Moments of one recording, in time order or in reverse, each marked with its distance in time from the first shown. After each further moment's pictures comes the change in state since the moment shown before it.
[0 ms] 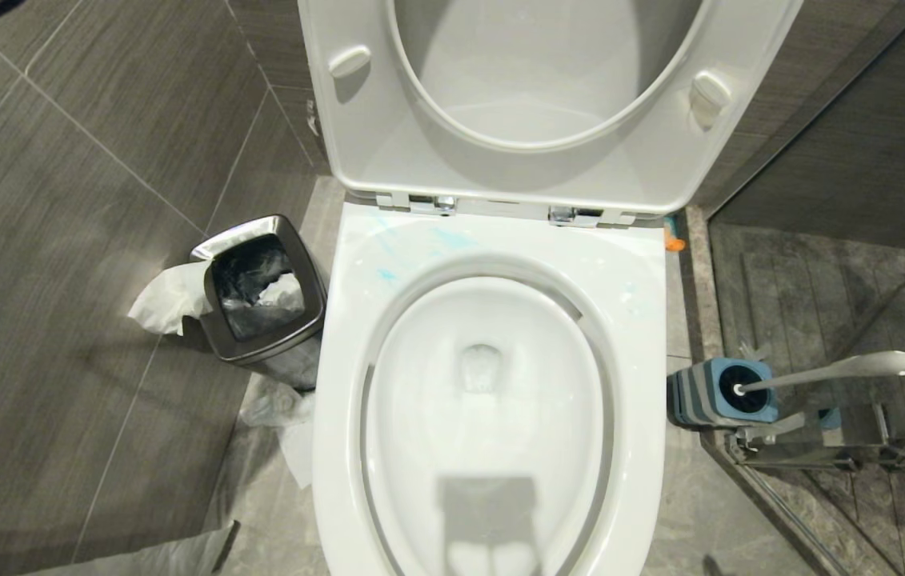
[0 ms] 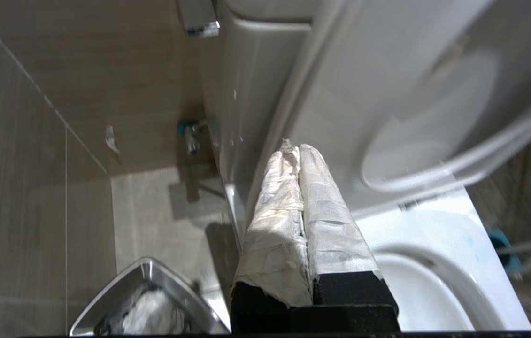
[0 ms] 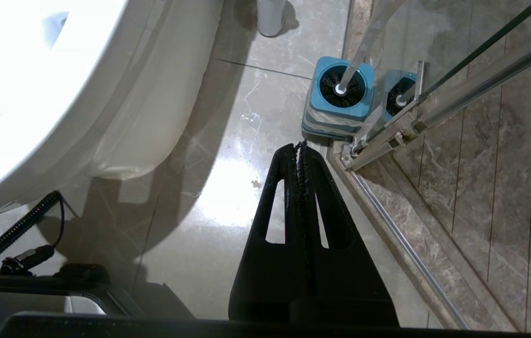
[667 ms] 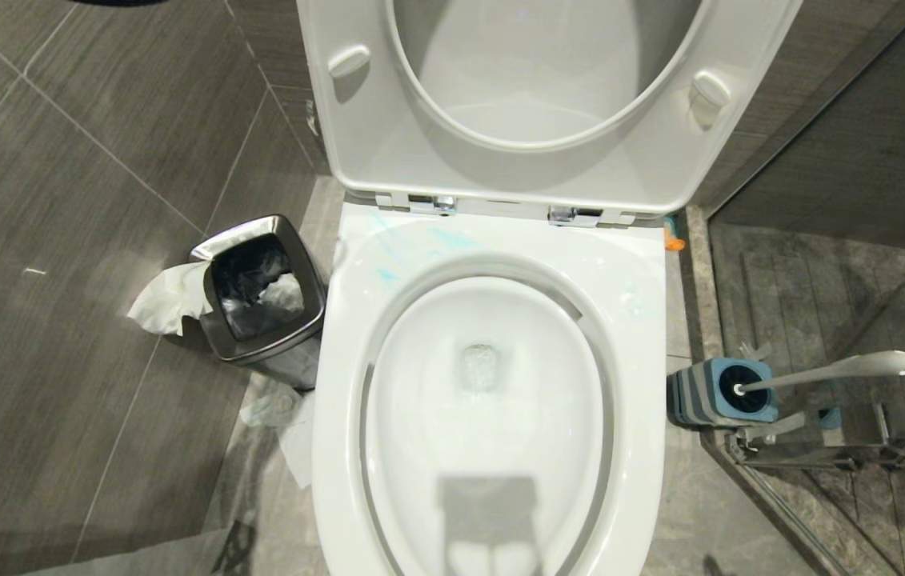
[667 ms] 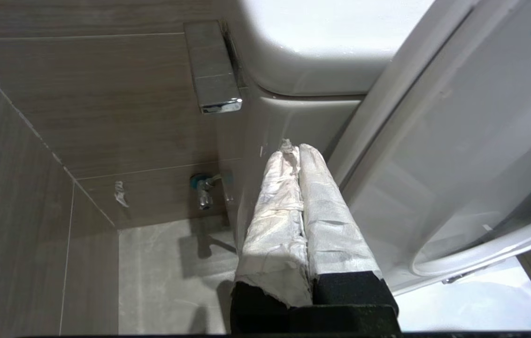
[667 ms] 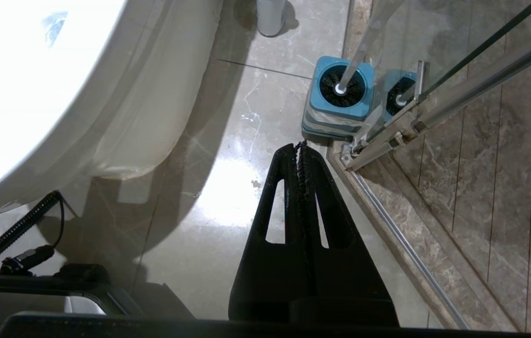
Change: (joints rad) left arm 0.072 0.213 -0.167 -0.166 -0.069 0.006; right arm 0.000 0.000 0.000 0.000 0.000 0.000
